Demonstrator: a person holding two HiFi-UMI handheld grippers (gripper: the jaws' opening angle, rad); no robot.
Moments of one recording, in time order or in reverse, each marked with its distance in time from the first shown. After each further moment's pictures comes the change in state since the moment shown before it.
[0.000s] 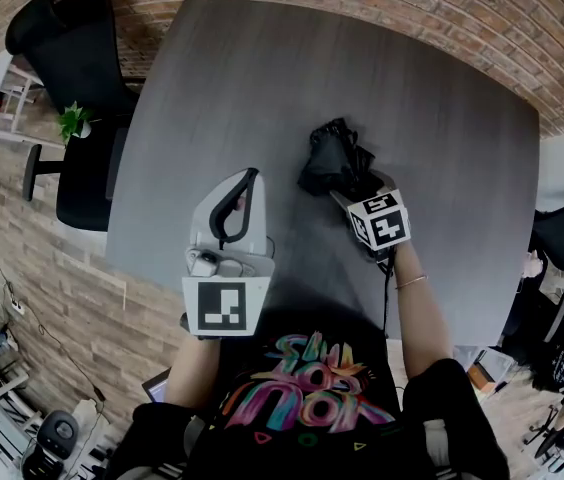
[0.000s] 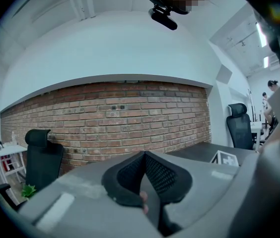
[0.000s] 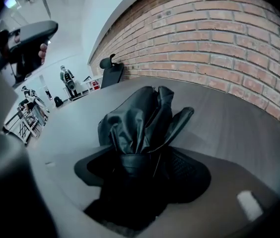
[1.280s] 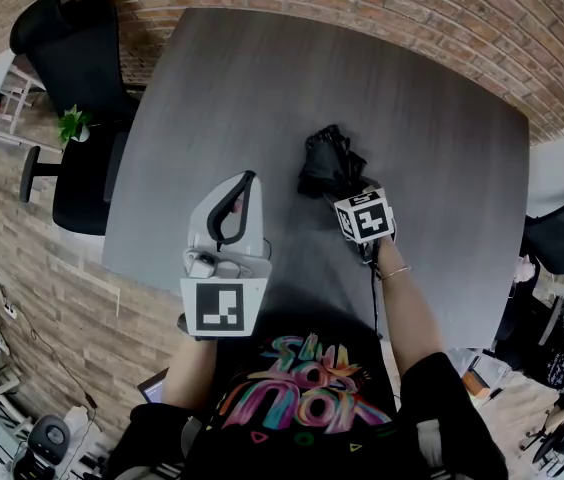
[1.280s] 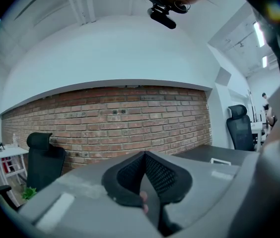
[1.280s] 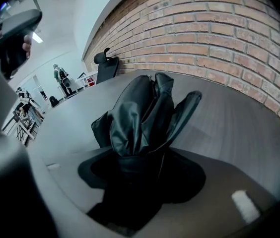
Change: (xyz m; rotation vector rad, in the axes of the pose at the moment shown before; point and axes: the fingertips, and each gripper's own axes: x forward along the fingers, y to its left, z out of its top) left arm -0.012 0.000 0.010 0.001 -0.035 0.011; right arm 0.015 0.003 -0.009 0.048 0.074 -0.025
